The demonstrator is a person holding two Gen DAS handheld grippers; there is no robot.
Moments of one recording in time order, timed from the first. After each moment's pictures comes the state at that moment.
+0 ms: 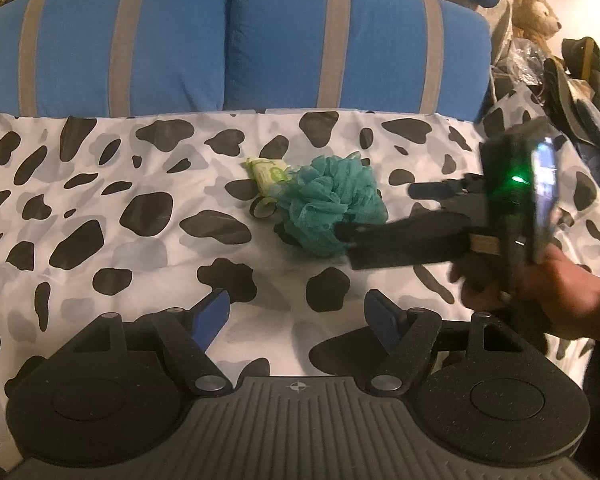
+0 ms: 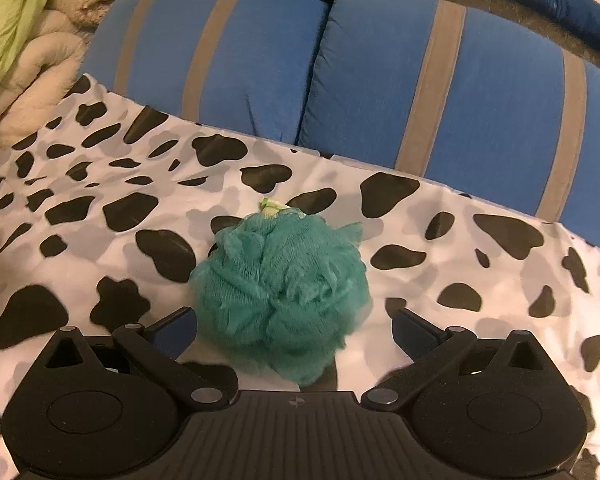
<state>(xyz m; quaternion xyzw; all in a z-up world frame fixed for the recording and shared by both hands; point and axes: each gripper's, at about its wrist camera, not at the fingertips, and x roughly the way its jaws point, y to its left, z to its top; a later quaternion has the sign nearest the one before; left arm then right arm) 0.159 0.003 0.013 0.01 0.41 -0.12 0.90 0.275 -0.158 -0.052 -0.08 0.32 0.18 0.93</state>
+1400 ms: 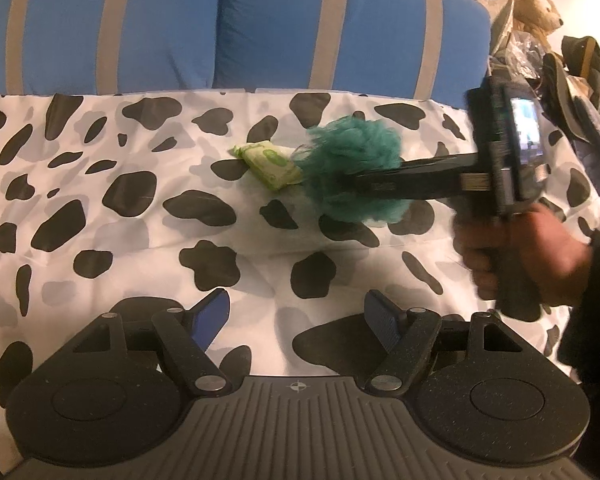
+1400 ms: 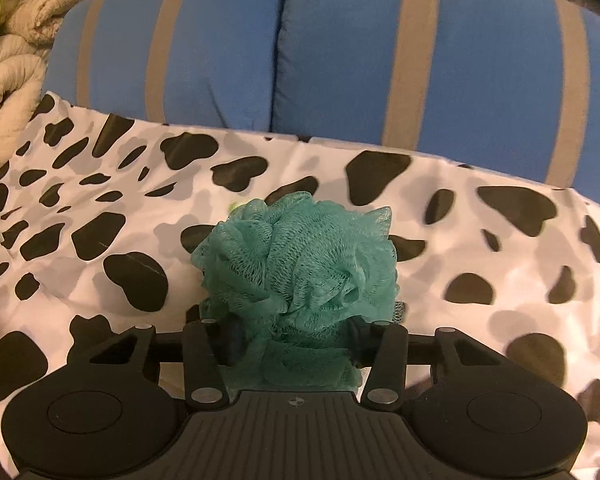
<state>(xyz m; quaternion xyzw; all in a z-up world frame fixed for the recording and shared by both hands) 0.163 -0.002 0.006 -0.01 0.44 -0.14 0.89 0.312 -0.181 -0.054 -0.04 0.36 0.16 0.92</state>
